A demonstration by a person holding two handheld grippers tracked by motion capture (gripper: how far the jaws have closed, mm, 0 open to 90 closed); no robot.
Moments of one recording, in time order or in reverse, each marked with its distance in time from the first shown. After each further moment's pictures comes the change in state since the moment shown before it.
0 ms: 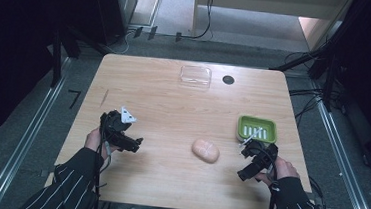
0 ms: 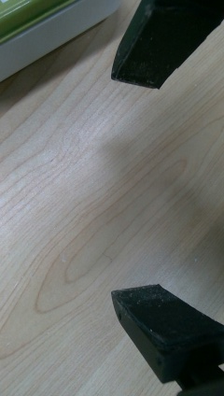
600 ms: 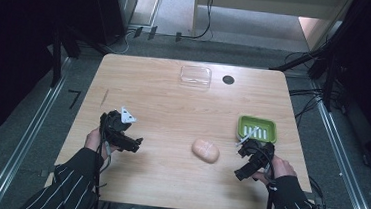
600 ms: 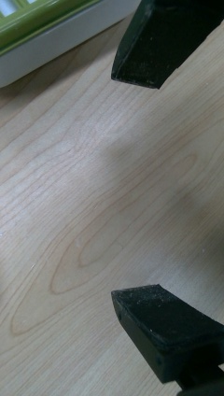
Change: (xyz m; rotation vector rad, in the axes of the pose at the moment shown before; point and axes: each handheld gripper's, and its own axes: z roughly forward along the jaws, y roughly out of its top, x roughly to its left) left arm 0.000 0.000 0.001 0.001 -0.001 -0.001; right arm 0.007 0.007 -0.004 -0.014 0.001 -0.027
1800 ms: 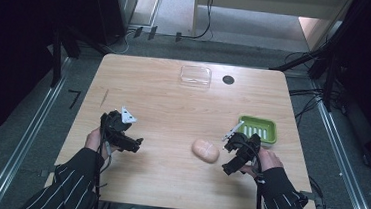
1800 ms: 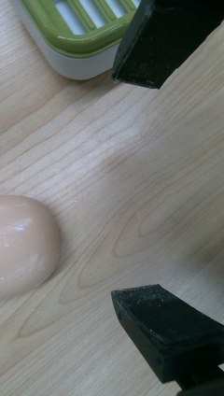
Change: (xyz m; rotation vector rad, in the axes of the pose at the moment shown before) left arm 0.000 0.000 0.001 0.008 0.002 0.002; right arm 0.018 0.035 -0.006 -0.052 -0.004 -0.084
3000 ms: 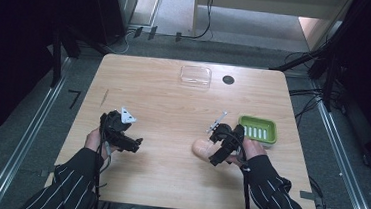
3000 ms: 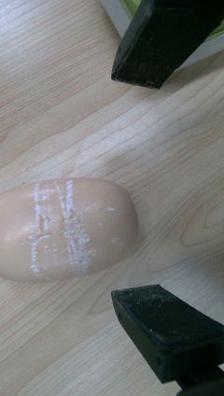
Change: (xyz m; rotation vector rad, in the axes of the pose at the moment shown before) left arm 0.001 -0.001 0.000 -0.003 0.001 -0.002; right arm 0.008 0.045 0.009 -0.020 0.029 -0.067
